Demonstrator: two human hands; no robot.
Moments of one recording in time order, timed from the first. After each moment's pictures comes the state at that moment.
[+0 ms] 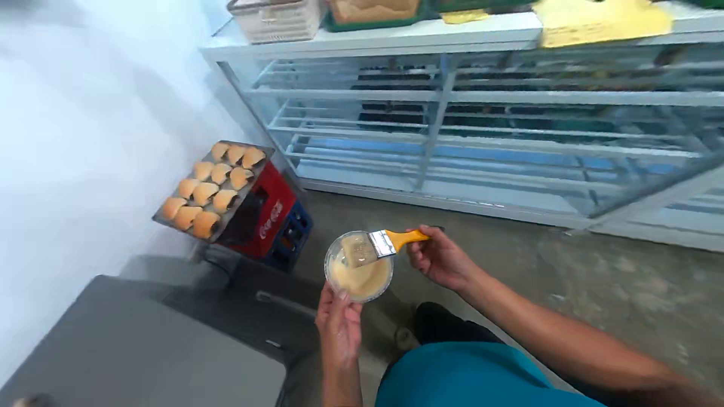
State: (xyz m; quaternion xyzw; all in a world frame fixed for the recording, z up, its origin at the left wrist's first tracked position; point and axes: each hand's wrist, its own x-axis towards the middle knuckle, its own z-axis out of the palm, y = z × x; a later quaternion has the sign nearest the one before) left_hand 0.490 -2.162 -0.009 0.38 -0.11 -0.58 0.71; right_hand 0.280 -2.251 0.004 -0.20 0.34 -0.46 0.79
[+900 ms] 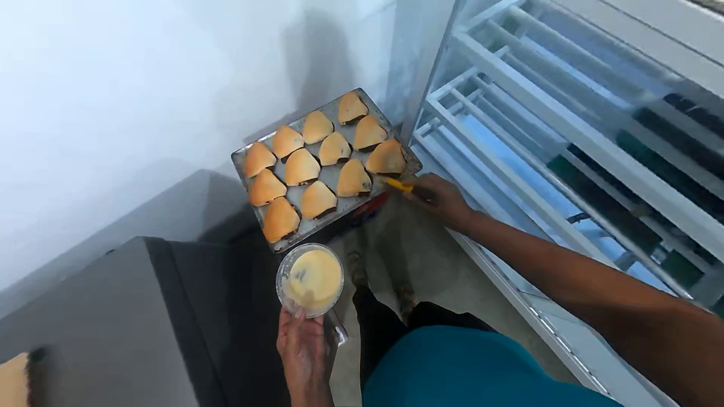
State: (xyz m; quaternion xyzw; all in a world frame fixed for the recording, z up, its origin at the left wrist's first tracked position) left_hand 0.727 -2.422 -0.067 0.47 0.11 -0.22 0.85; right_hand 0.637 -2.770 -0.072 -0.91 0.18 -0.17 0.34
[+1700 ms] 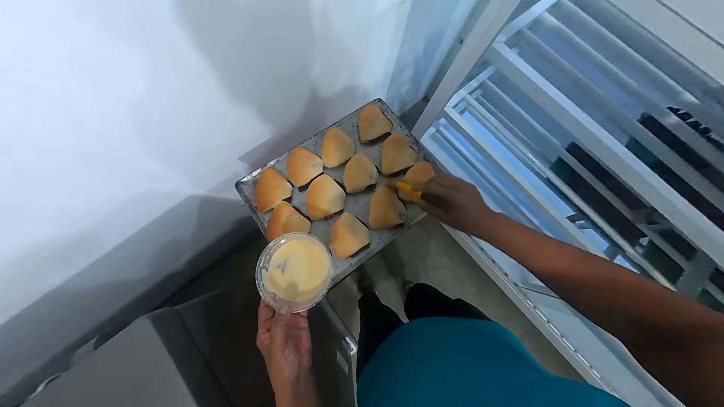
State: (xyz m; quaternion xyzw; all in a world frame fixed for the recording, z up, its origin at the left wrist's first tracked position) left_hand 0.907 -2.454 -0.067 0.47 0.06 -0.24 0.85; right_hand 0.754 -2.789 -0.051 -0.95 0.18 -0.13 0.21
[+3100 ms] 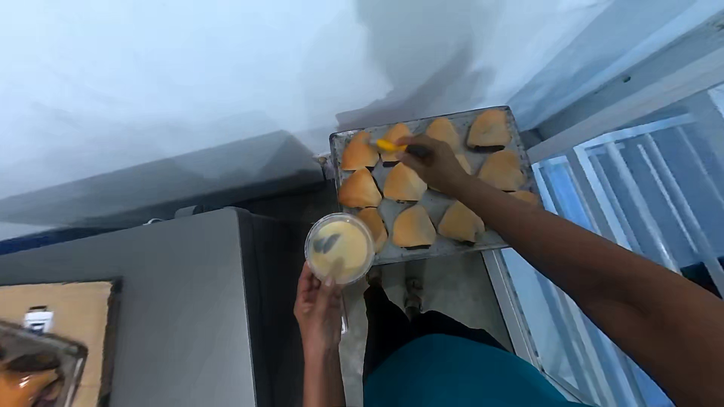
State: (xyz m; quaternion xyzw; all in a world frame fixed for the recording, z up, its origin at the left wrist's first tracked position) left_hand 0.876 -2.423 -0.070 0.51 0.17 -0.12 0.84; right_hand 0.959 -2.753 -0.082 -0.87 0.04 -0.10 0.47
